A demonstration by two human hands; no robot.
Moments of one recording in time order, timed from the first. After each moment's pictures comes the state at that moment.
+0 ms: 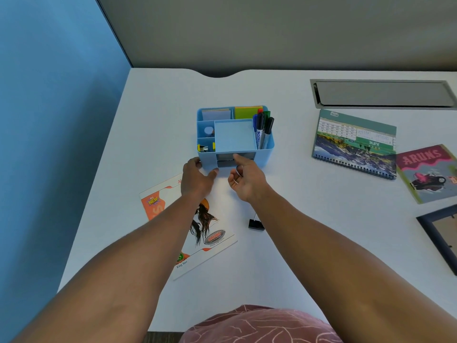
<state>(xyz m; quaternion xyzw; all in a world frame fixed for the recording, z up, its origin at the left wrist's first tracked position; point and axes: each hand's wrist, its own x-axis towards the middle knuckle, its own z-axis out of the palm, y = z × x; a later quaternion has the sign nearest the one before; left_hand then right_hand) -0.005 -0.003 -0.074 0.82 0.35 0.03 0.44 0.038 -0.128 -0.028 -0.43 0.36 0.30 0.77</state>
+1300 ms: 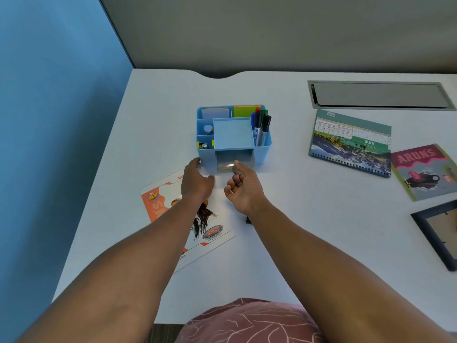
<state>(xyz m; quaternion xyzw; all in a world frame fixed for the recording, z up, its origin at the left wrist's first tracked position) -0.021 -0.013 -0.071 0.83 0.36 0.02 0.43 0.006 -0.140 -0.046 -0.39 0.33 0.34 0.79</state>
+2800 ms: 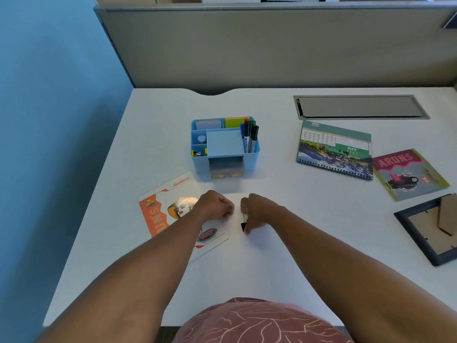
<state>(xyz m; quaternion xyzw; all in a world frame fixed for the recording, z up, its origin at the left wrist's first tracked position) -0.049 -0.057 -0.056 0.83 0.23 -0.21 0.47 -0.001 -0.216 -0.031 -0.89 -0.29 0.35 0.02</state>
